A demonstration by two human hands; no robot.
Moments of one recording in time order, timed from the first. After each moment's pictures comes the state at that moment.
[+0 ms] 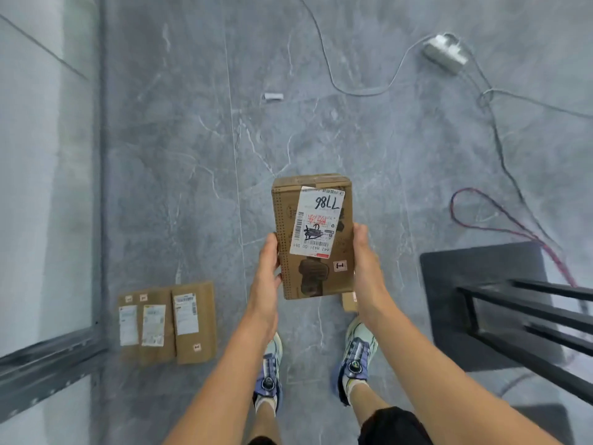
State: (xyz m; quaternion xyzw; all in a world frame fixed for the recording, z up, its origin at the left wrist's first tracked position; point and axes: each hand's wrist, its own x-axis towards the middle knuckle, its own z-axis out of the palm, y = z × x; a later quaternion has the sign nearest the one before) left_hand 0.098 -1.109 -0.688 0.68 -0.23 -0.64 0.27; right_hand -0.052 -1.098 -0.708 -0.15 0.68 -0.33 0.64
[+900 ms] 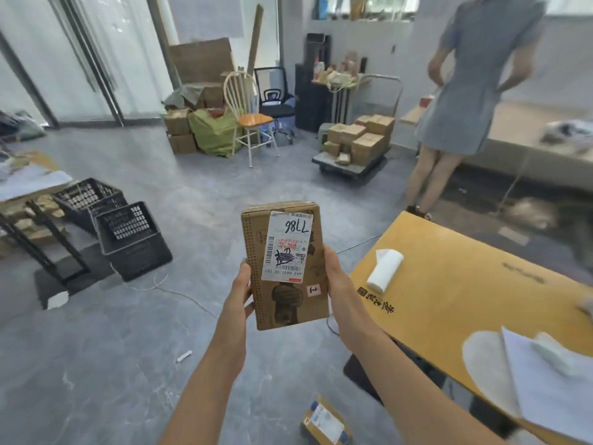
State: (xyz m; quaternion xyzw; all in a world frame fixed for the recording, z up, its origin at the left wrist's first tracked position) left_hand 0.069 -1.177 -0.216 0.32 -0.60 -0.70 0.23; right_hand -0.058 -1.063 -0.218 -0.19 0.68 -0.63 0.32
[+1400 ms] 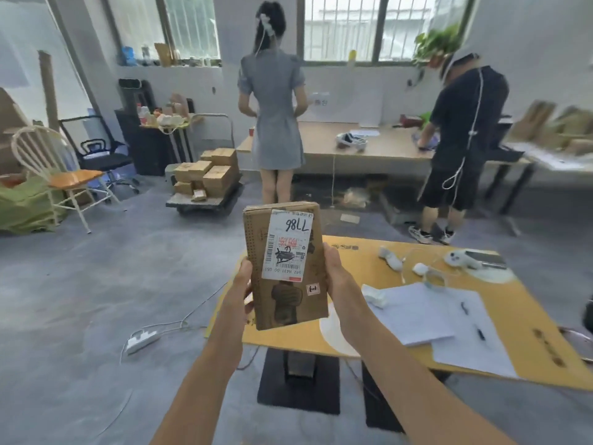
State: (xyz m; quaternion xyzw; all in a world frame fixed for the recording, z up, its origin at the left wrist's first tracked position) left_hand -0.052 -0.988 -0.148 0.10 -0.68 -0.72 0.04; right_hand -0.100 -0.819 -0.150 -0.03 0.70 -0.71 0.10
